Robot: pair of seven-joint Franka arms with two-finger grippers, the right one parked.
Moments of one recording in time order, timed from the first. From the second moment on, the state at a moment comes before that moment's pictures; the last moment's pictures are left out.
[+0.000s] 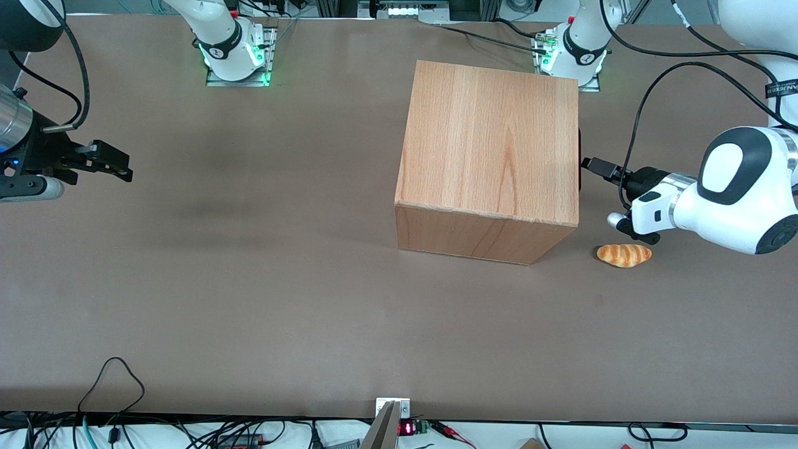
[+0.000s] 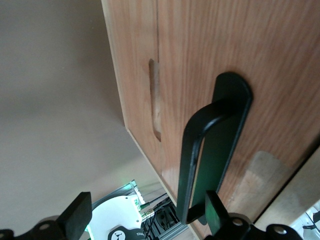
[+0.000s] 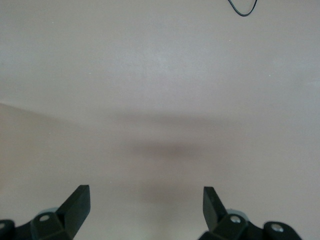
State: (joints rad) arm 0.02 0.42 -0.01 -1.58 -0.36 1.28 0.33
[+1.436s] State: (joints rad) arm 0.01 0.47 -0.02 -1.58 -0.36 1.35 0.36
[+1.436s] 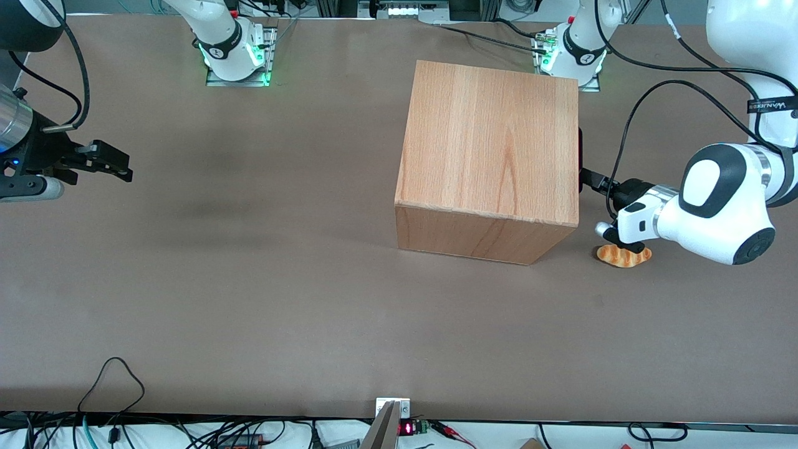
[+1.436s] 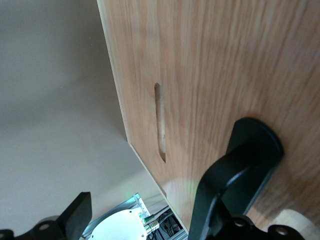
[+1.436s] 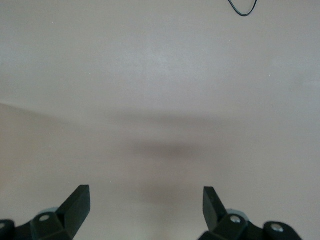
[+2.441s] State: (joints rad) arm 0.05 0.48 0.00 -1.57 -0.32 1.40 0.41
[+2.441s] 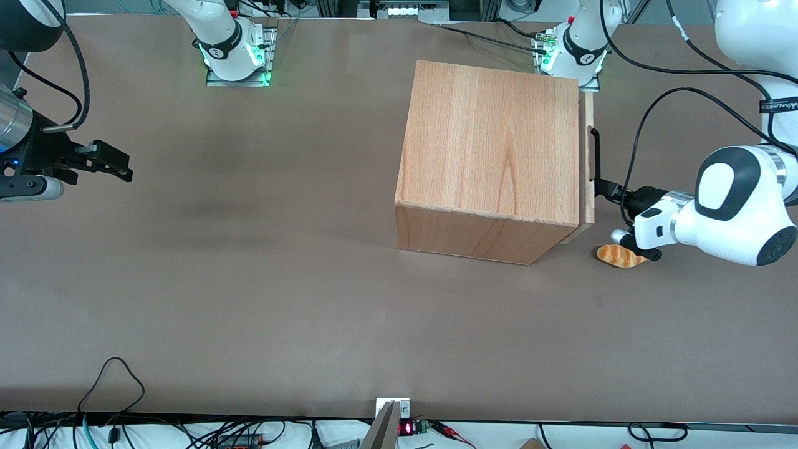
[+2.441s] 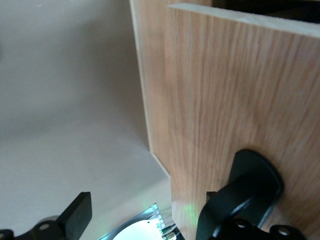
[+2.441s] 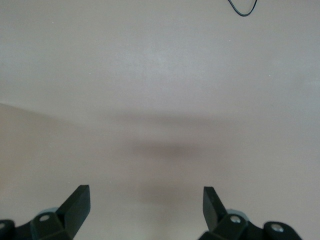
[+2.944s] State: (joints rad) arm 0.15 0.48 0.00 -1.57 -0.30 1.41 0.42
